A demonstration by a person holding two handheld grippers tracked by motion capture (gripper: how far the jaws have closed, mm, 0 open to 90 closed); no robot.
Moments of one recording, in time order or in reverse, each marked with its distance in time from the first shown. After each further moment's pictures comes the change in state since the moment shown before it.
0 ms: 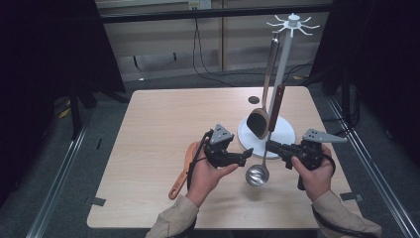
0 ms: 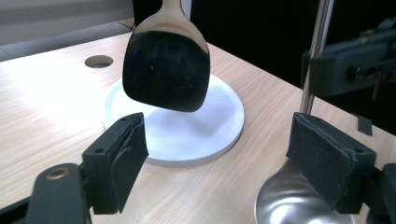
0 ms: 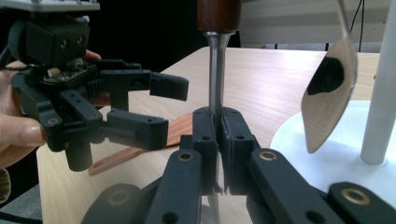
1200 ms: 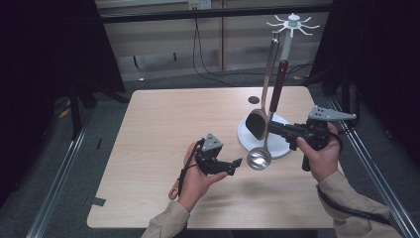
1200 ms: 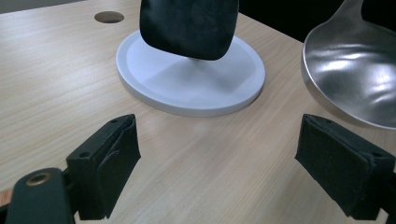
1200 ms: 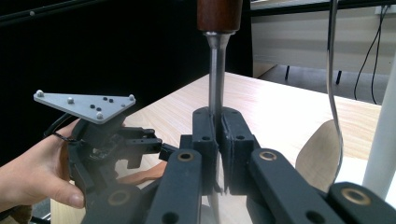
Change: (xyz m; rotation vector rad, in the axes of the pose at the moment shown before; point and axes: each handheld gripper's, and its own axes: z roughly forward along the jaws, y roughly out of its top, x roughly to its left) left arm 0.019 -0.035 -0.004 0.086 0.013 -0.009; right arm -0.002 0.058 -0.002 -0.032 0.067 -0.088
